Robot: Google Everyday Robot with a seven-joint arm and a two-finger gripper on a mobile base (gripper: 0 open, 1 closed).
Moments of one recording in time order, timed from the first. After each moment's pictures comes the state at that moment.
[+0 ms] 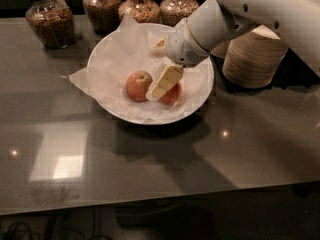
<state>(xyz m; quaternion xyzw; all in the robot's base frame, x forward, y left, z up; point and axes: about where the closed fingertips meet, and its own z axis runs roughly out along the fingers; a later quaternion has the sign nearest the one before) 0.573 0.007 0.909 -0.68 0.63 0.18 0.32</state>
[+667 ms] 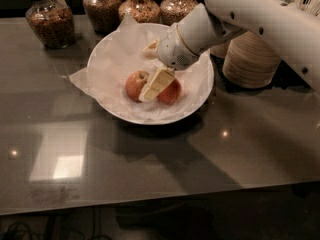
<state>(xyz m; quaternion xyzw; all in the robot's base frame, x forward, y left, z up) 0.585 0.024 0.895 -0.70 0.61 0.18 0.33</state>
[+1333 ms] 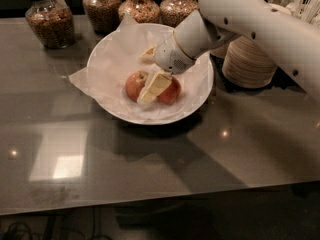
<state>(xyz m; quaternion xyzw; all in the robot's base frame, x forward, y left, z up) 0.588 0.028 0.881 -0.70 0.61 0.19 0.33</state>
